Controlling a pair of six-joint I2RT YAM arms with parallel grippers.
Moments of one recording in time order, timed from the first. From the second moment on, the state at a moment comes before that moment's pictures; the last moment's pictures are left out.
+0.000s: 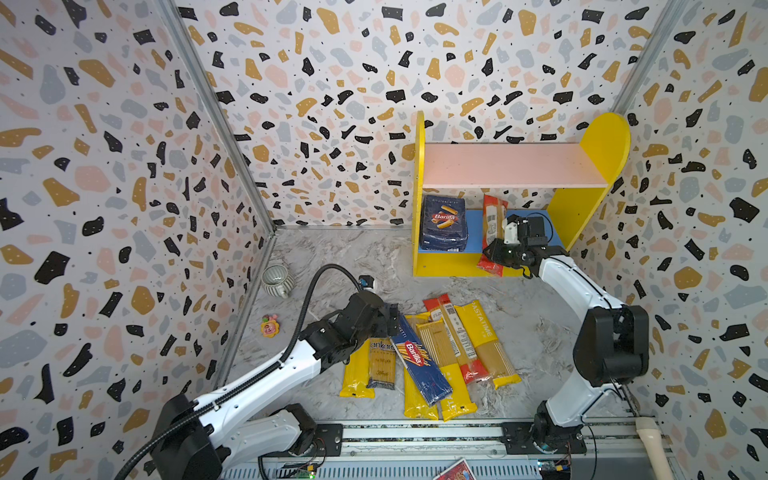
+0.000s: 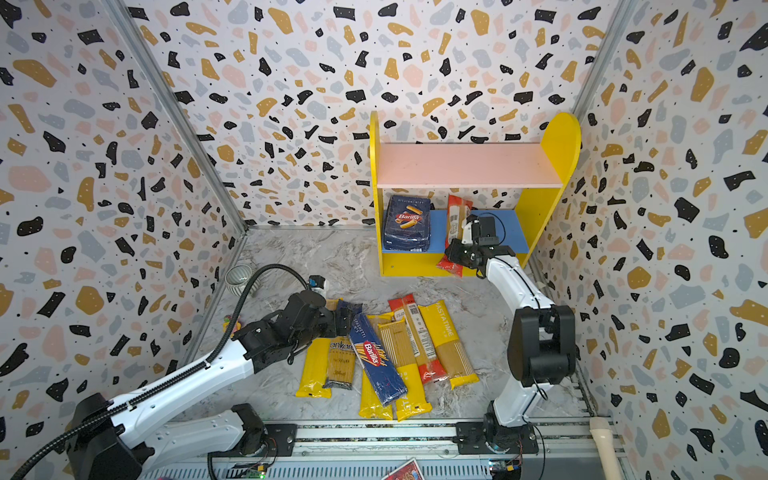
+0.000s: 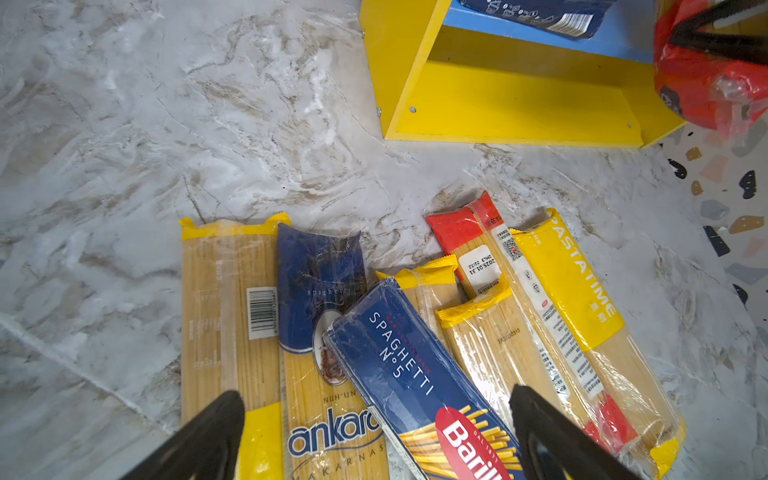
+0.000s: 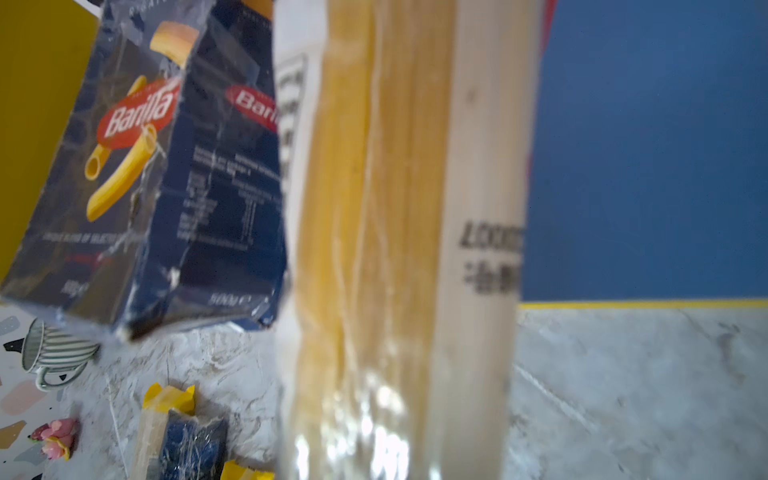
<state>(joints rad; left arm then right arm) -0.75 1.11 0.83 -0.46 -0.22 -0.58 0.11 1.75 1.43 -0.41 -0.31 0.34</state>
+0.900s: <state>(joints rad) -0.66 1.19 0.87 -0.42 -0.15 -0.55 0.13 1.96 1.71 -0.31 -0.45 0.33</state>
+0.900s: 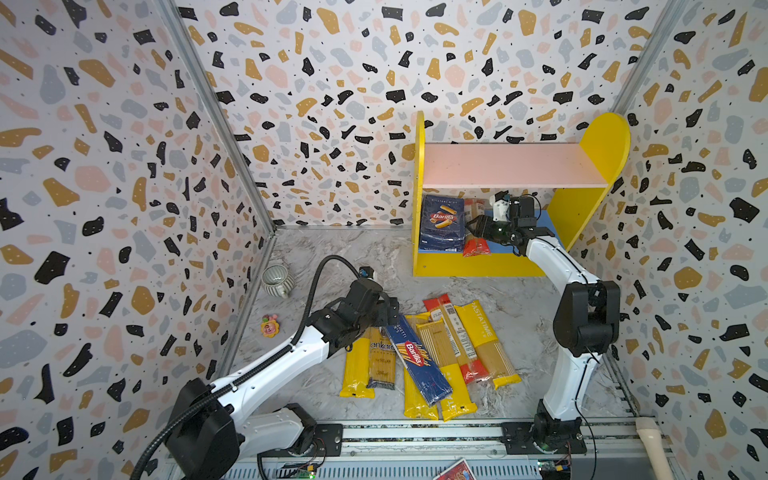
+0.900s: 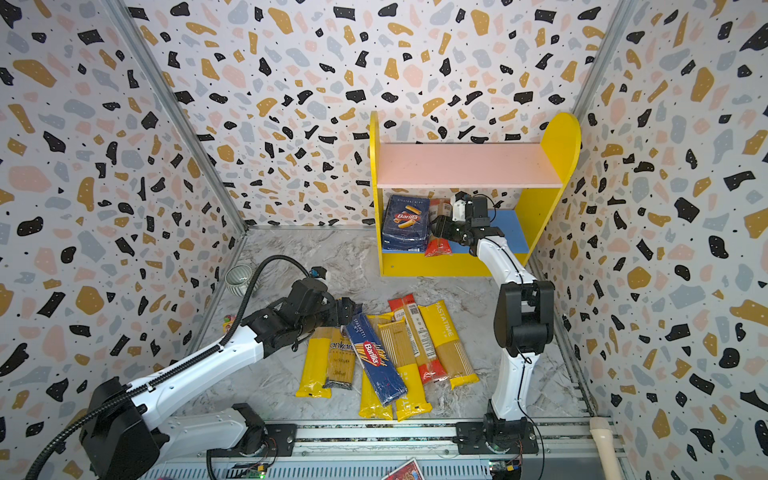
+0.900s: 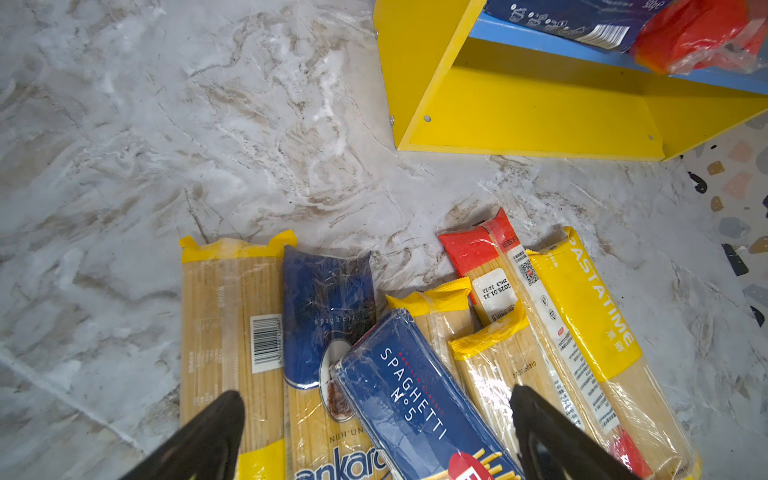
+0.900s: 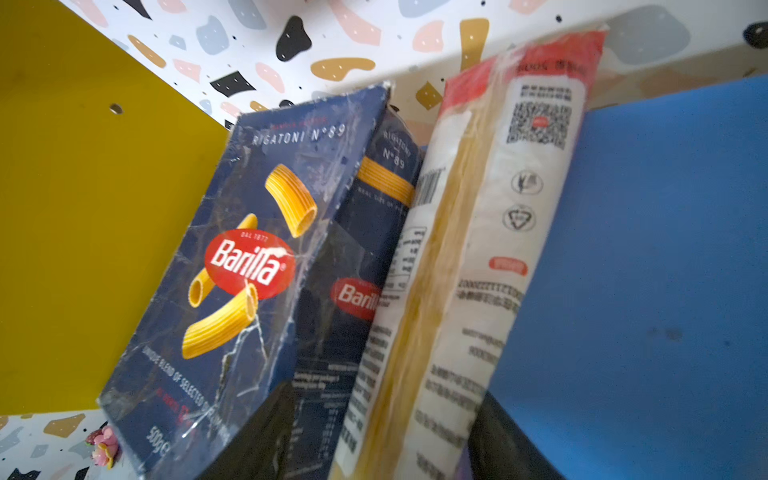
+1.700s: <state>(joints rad) -0.66 1.02 0.77 -0.43 -0.14 -0.59 0.12 1.60 1.37 -0.33 -0.28 0.27</state>
